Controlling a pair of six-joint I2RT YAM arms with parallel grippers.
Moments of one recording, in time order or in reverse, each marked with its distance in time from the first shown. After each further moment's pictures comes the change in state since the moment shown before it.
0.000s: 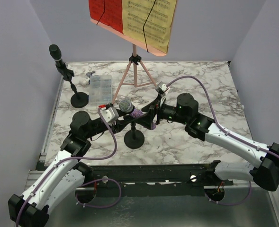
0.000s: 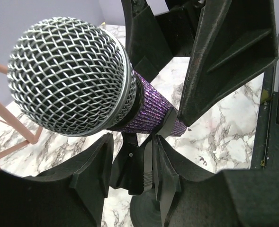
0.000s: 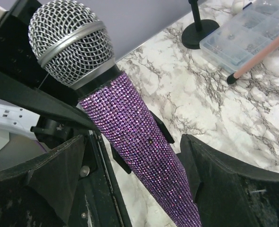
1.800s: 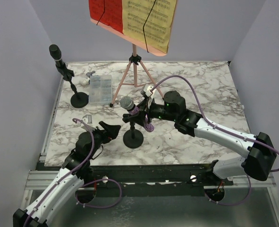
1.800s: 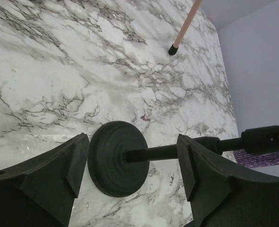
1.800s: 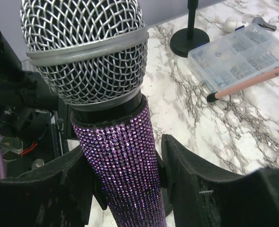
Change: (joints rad) left arm -0.032 -0.339 -0.364 -0.244 -0.742 -1.029; right arm 0.058 0.154 0.099 0.009 0.006 -0.288
